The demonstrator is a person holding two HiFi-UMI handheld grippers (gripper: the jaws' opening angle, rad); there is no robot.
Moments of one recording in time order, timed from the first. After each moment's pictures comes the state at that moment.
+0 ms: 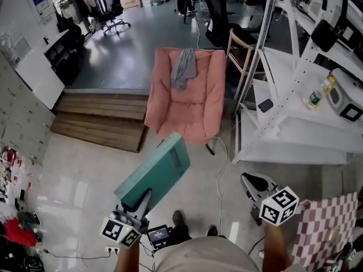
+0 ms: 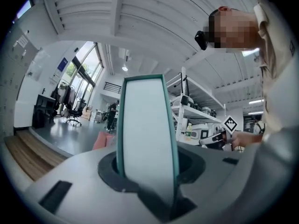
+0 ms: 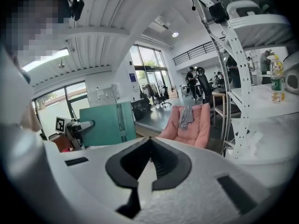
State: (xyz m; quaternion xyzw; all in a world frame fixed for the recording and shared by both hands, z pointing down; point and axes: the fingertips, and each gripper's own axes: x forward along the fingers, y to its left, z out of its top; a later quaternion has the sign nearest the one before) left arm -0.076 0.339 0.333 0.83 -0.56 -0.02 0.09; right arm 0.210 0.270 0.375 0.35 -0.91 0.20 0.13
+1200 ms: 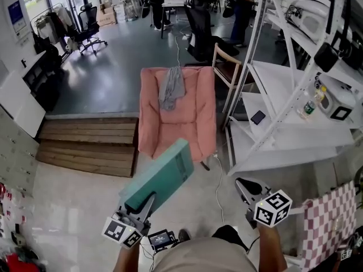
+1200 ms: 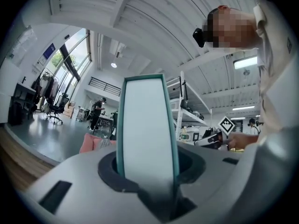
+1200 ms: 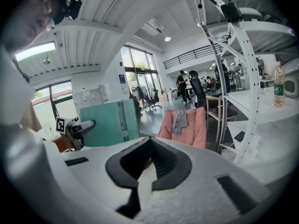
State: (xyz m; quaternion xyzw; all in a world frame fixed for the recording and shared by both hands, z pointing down) left arm -0.150 0.212 0.334 0.88 -0.46 -0.04 0.09; right arm 0.121 0.190 0.370 0.42 -0.88 0.20 0.12
